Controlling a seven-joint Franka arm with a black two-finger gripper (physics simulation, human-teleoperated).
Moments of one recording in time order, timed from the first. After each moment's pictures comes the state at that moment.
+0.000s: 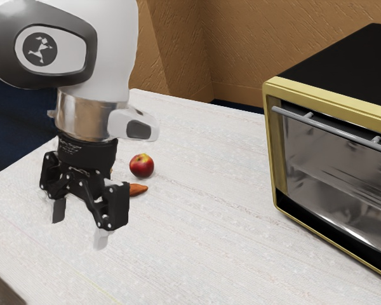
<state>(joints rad) -0.22 -0.17 0.00 -1.56 0.00 0.92 -0.32</state>
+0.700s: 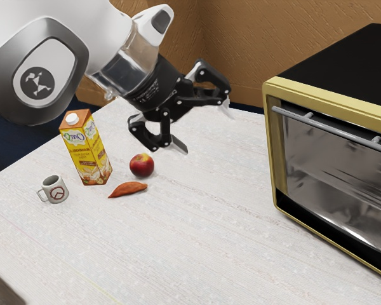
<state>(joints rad) -0.18 -0.24 -0.04 -1.73 -0.16 2.05 -1.03</state>
